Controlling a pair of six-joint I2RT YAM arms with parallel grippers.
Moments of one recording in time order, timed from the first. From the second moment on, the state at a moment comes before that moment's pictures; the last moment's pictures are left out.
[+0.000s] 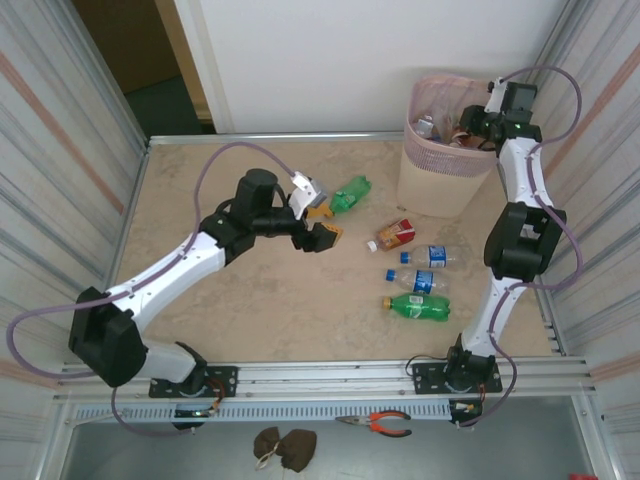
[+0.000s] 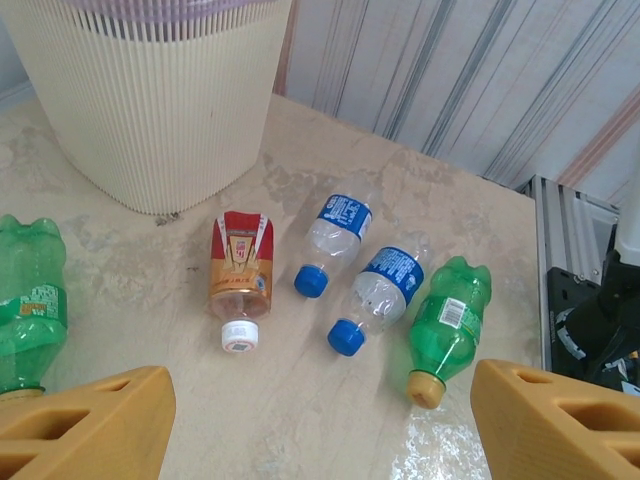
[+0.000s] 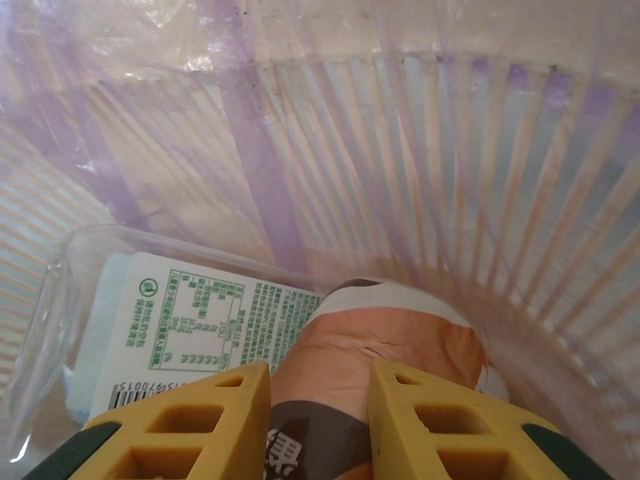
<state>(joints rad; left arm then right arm) -0.64 1.39 1.11 -0.19 0.60 0.07 -0.20 2.05 1.97 -0.47 -0.28 0.15</state>
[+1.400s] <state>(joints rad) -0.53 2.37 1.91 -0.54 0.26 0.17 -0.15 1.20 1.27 -0.48 -0.31 0.18</state>
